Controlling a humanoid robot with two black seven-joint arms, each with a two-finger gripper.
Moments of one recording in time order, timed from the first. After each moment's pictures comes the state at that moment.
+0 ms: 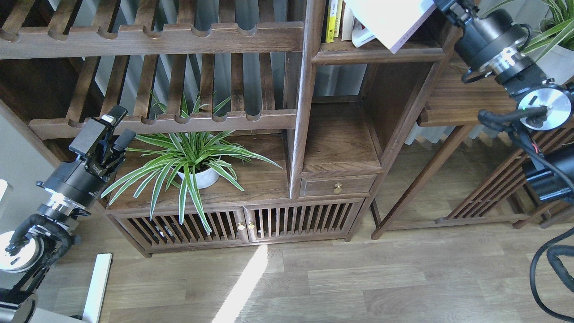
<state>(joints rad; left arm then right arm) -0.18 0.38 -1.23 -1.23 -0.40 -0.49 0.25 0.73 -0.54 1.17 1.19 -0.06 0.29 -0.06</state>
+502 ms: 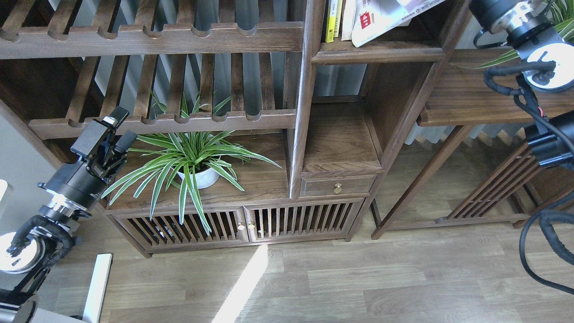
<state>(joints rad) -0.18 0.38 -1.22 -1.23 -0.40 -0.49 0.25 0.89 -0.49 1.17 1.09 -0.07 0.12 -0.07</state>
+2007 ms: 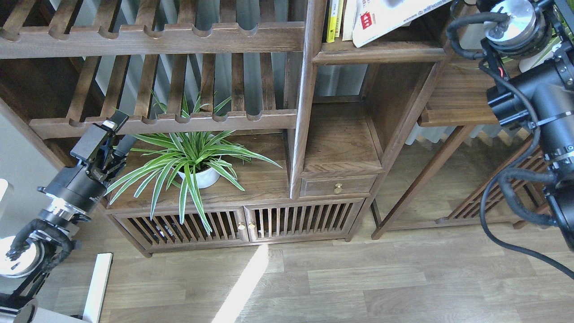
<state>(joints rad) -0.16 0.38 -1.23 -1.24 -0.40 -0.49 0.25 1.12 -0.31 1.14 0.78 -0.22 -0.06 -0.05</state>
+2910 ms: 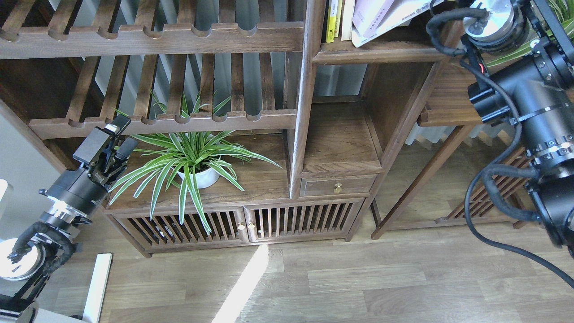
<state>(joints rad) -0.15 0.37 -1.22 -1.24 -0.38 -0.49 0.24 1.15 -0.26 1.15 0.77 -0.22 -0.06 -0.06</state>
